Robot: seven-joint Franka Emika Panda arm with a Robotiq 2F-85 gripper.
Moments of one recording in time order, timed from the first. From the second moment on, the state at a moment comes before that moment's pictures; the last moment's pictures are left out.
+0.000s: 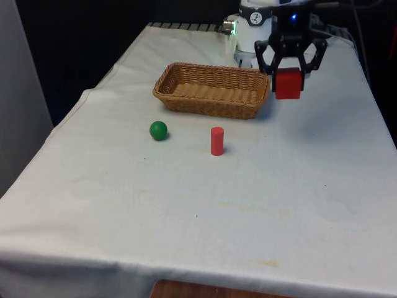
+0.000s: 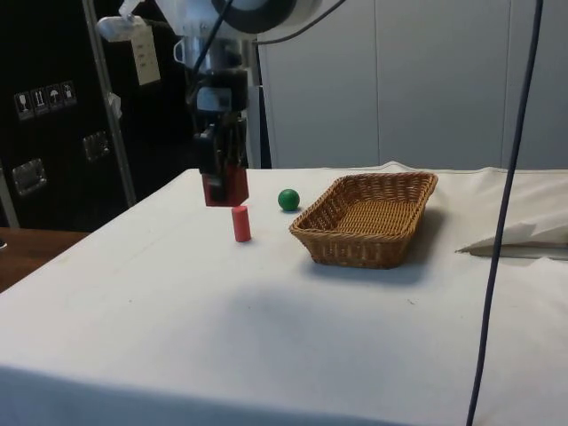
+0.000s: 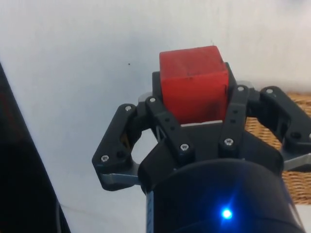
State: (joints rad) arm 0.54 0.21 -0.41 -2.22 0.19 2.51 -0.08
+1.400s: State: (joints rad) arm 0.52 0.04 -0.54 -2.44 0.19 2.52 -0.30
